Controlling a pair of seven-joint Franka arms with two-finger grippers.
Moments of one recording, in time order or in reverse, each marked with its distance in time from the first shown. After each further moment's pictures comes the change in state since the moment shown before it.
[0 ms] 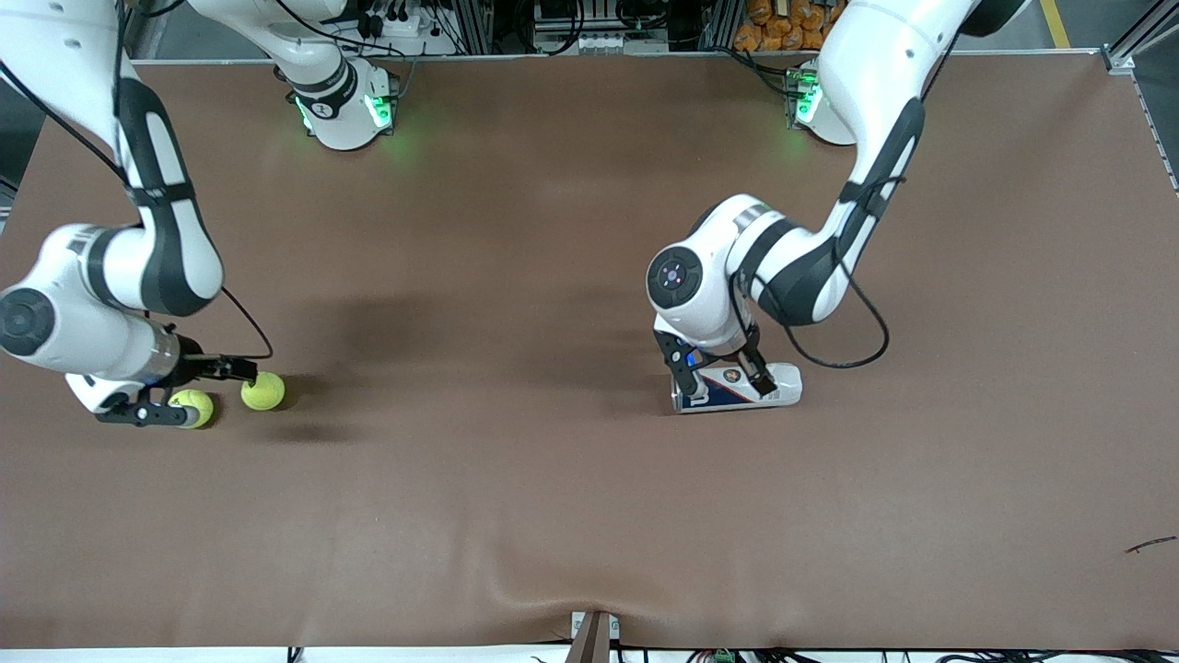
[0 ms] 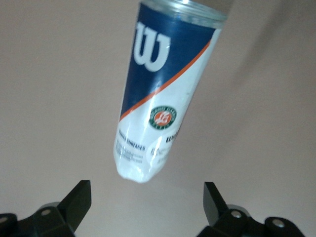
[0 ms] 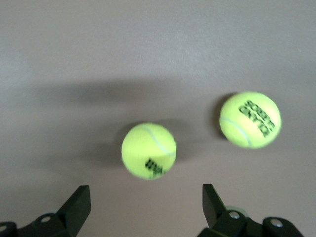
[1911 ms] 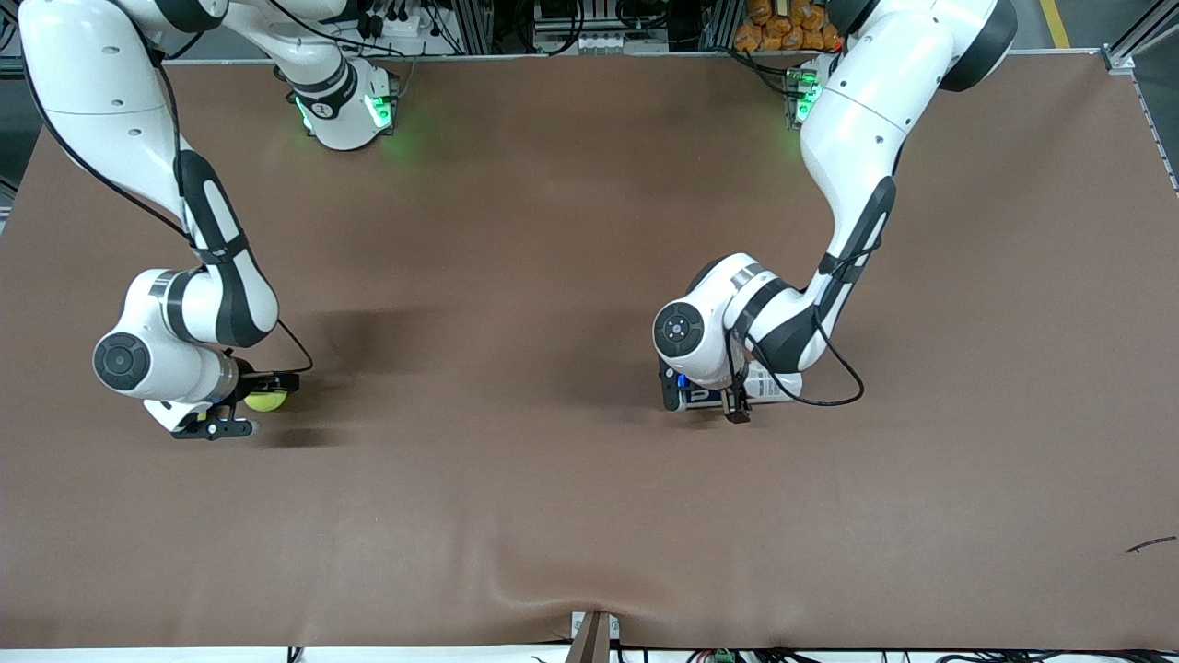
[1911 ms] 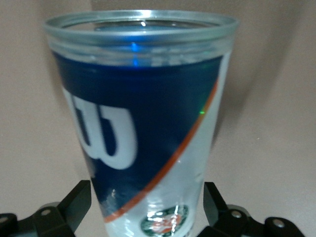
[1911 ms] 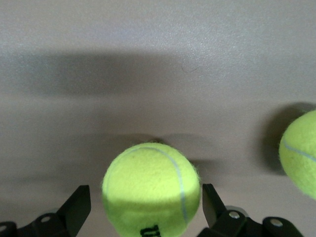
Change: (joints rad) left arm 0.019 0.164 0.023 0.039 0.000 0.128 0.245; right arm 0.025 0.162 -0.006 0.002 -0.001 0.095 -0.062
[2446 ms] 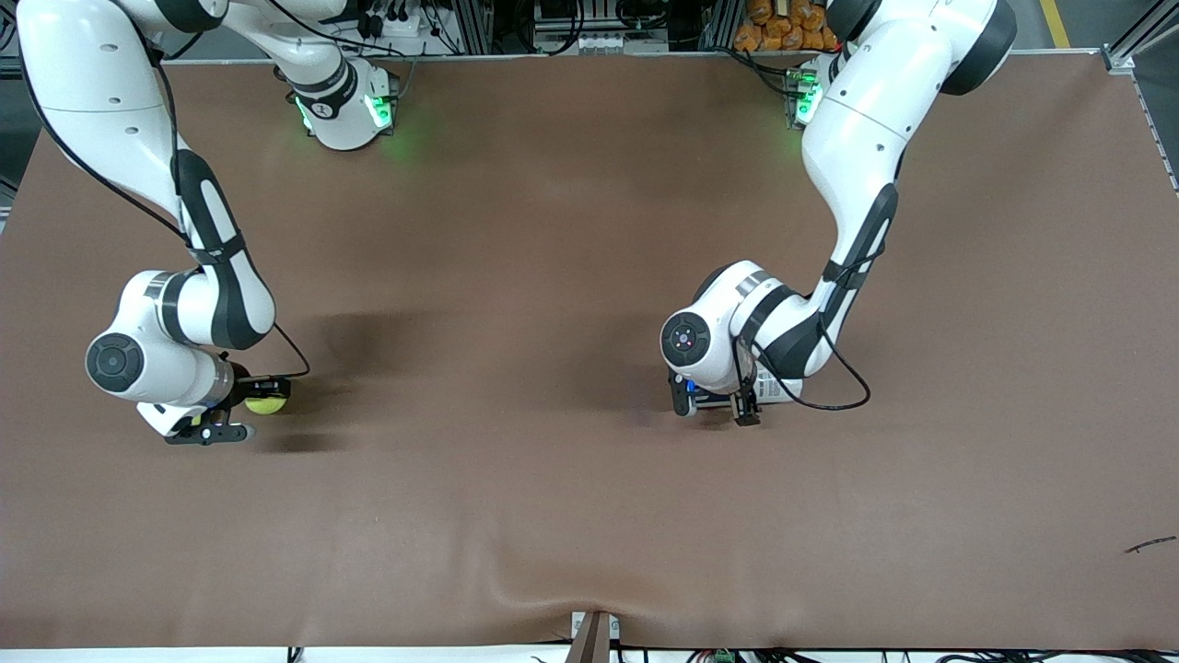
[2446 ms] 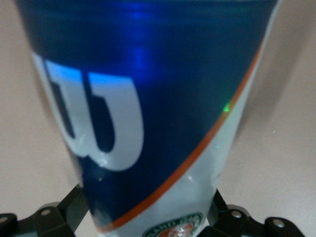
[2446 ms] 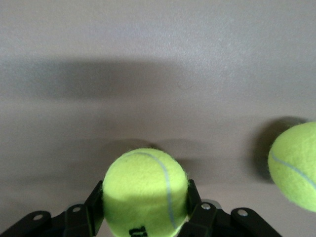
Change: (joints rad) left arm -0.004 0.023 0.026 0.000 0.000 -0.007 -0.005; right arm 0.000 0.000 0.000 0.028 0.000 0.004 0.000
